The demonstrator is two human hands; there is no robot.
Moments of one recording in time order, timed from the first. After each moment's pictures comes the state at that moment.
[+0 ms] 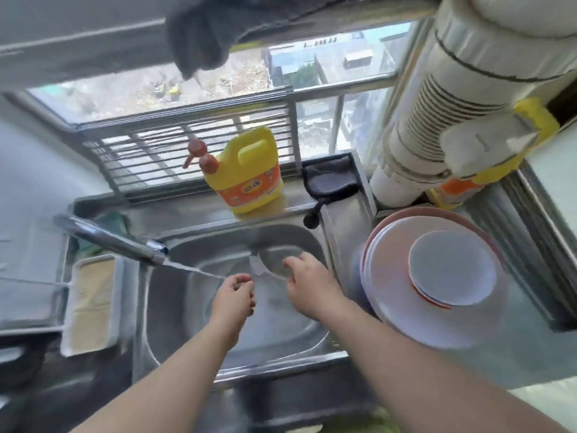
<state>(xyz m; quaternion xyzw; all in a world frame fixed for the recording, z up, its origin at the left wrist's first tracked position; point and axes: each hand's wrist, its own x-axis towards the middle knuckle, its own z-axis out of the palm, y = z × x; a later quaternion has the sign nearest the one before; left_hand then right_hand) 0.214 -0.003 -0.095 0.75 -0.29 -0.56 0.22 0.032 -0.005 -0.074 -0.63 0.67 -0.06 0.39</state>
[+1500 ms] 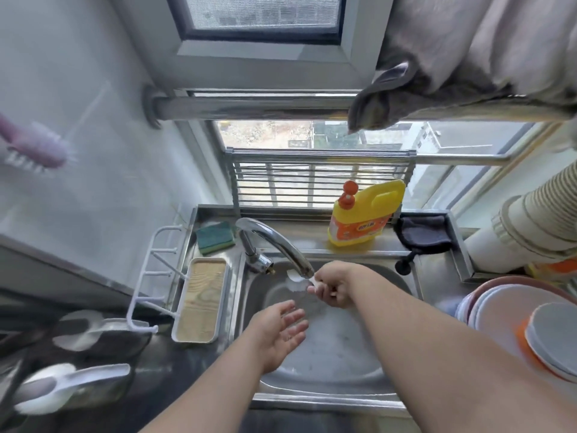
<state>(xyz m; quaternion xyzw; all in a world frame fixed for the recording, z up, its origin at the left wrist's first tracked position) 0.349 -0.001 -0.017 0.61 0.02 -0.73 0.30 0.198 -0.116 -0.033 -0.14 0.67 0.02 0.73</state>
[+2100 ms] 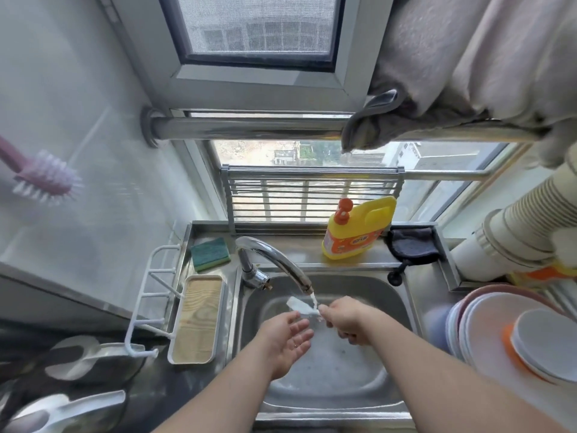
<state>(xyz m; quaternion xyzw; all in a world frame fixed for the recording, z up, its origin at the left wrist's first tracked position) 0.341 -0.016 -0.016 0.61 0.00 -0.74 0.28 0.168 -0.060 -0.024 -0.41 0.70 0.07 0.58</state>
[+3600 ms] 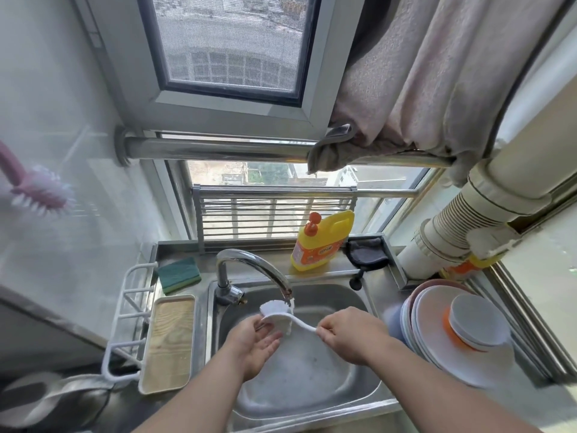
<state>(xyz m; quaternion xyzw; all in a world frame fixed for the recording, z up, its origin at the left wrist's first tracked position) 0.371 -0.028 -0.037 0.54 0.03 -0.78 0.32 0.157 0.001 0.060 -0.68 0.67 0.17 0.23</state>
